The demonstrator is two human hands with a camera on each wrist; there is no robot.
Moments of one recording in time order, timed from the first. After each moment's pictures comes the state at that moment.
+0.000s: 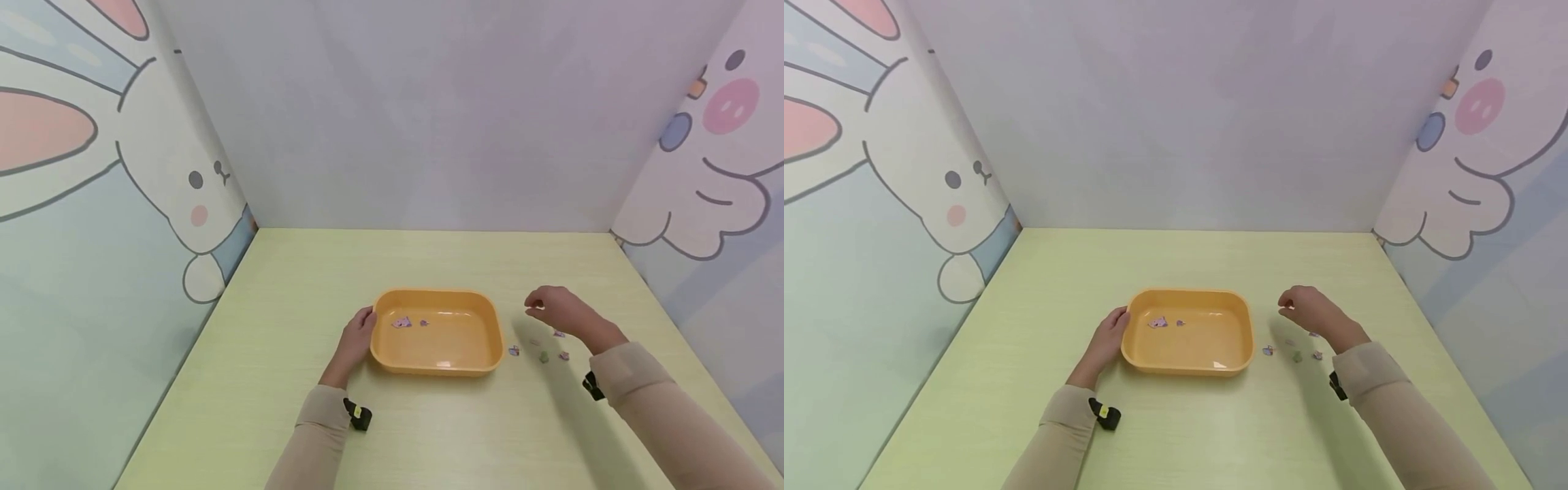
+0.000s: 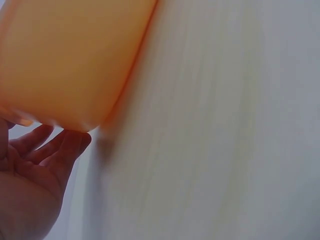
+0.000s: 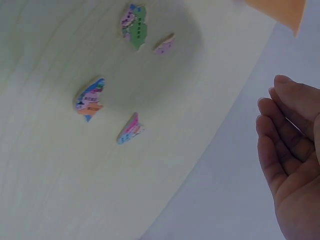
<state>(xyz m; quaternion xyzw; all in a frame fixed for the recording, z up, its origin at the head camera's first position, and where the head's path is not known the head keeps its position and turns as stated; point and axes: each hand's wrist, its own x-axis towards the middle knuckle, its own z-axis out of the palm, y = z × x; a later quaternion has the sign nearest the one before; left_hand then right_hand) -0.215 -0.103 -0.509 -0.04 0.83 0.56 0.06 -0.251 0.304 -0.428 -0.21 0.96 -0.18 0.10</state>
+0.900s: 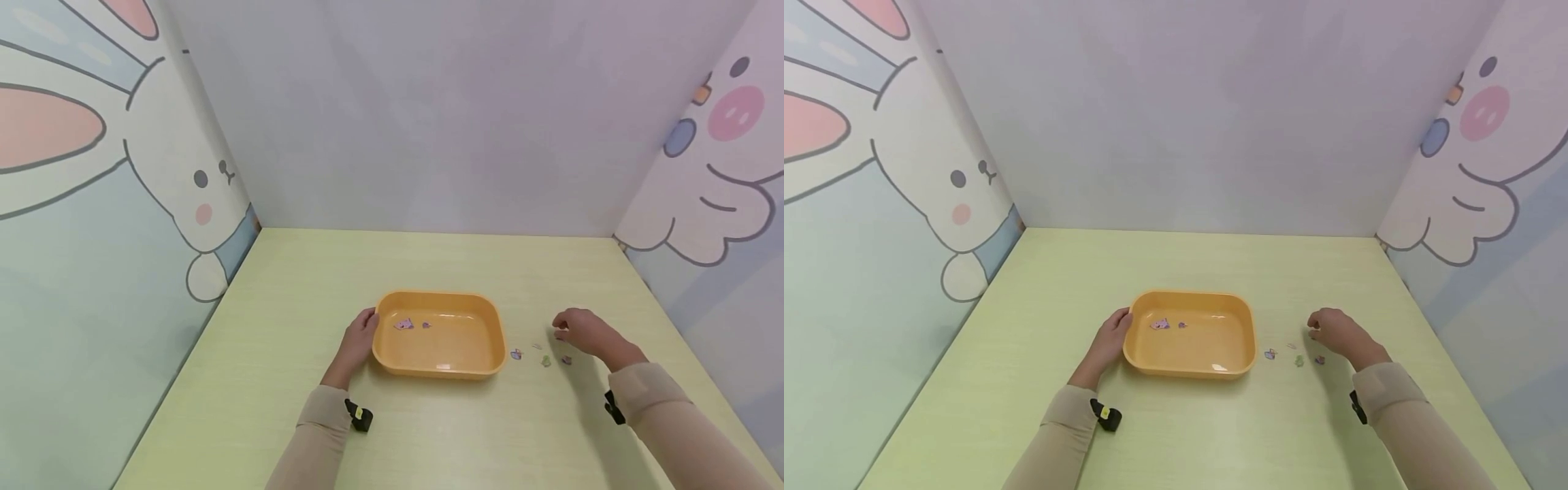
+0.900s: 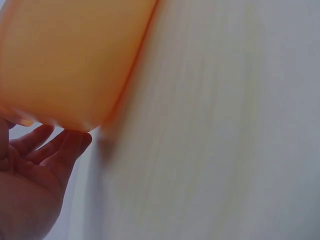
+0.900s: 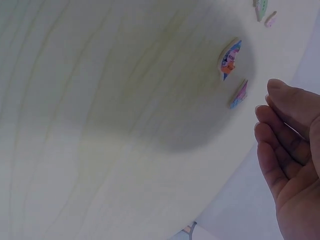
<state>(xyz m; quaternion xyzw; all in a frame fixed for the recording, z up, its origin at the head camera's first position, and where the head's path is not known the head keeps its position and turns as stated) -0.213 -0.101 -0.508 -0.03 0.82 0.57 0.05 -0.241 0.354 -0.466 -0.17 0.97 -0.14 0.13</state>
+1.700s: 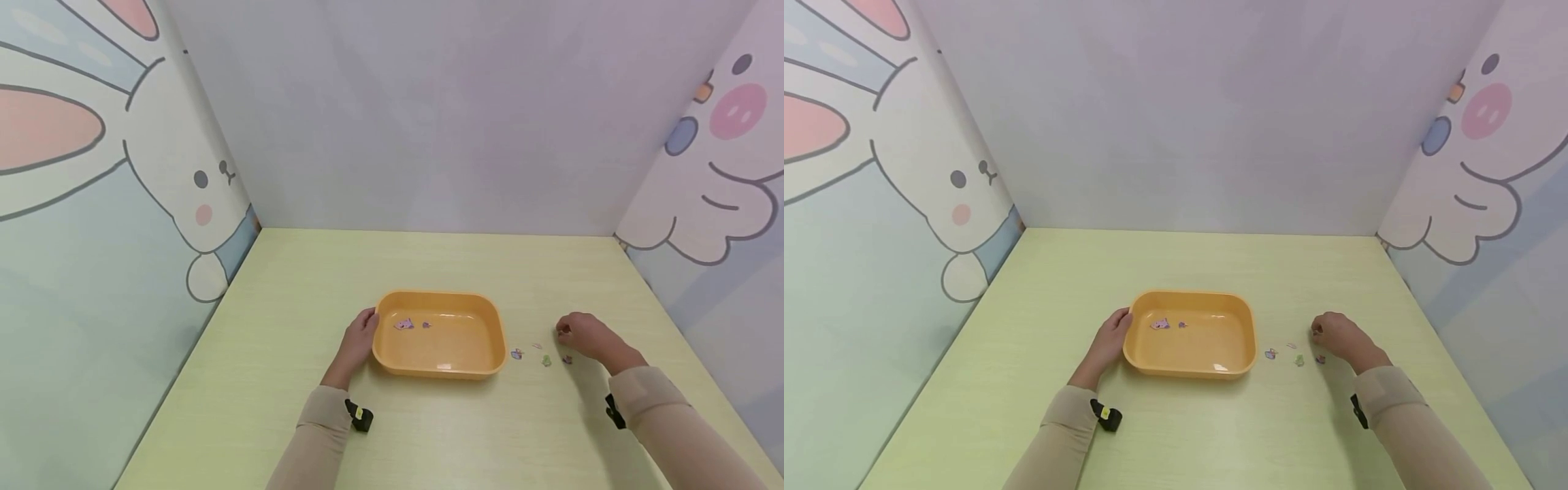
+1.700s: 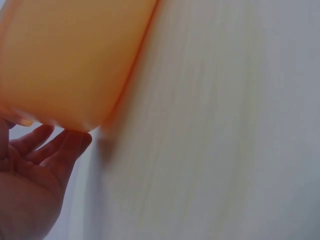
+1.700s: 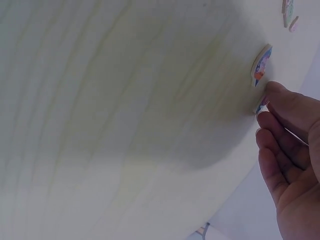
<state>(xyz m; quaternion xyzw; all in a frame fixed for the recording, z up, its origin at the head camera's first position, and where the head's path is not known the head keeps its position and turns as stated) -0.214 -0.101 -0.510 -0.04 0.83 0.56 0.05 -0.242 0.359 -0.476 -0.14 0.97 -0.15 0.15</state>
